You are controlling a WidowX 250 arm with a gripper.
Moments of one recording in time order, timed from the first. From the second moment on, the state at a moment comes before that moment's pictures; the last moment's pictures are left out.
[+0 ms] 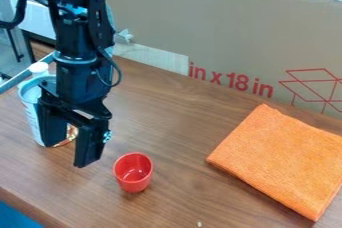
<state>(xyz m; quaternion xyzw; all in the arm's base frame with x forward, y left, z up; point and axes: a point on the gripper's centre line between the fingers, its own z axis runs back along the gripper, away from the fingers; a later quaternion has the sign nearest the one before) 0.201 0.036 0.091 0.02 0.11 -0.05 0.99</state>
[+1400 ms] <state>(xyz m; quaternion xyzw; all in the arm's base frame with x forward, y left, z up) 0.193 0.134 0.090 0.03 0.12 0.01 0.99</state>
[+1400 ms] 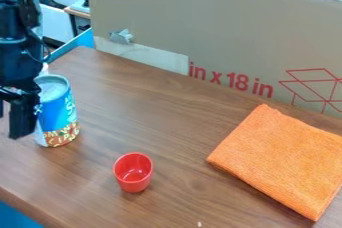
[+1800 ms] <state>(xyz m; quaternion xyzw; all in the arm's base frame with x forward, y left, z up) 0.201 0.138 0.069 0.02 0.16 0.00 0.99</state>
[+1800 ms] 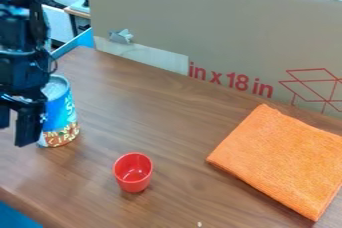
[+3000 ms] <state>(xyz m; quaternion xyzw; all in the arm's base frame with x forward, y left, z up) 0.320 0.120 0.051 -0.03 -0.03 -0.09 1.00</state>
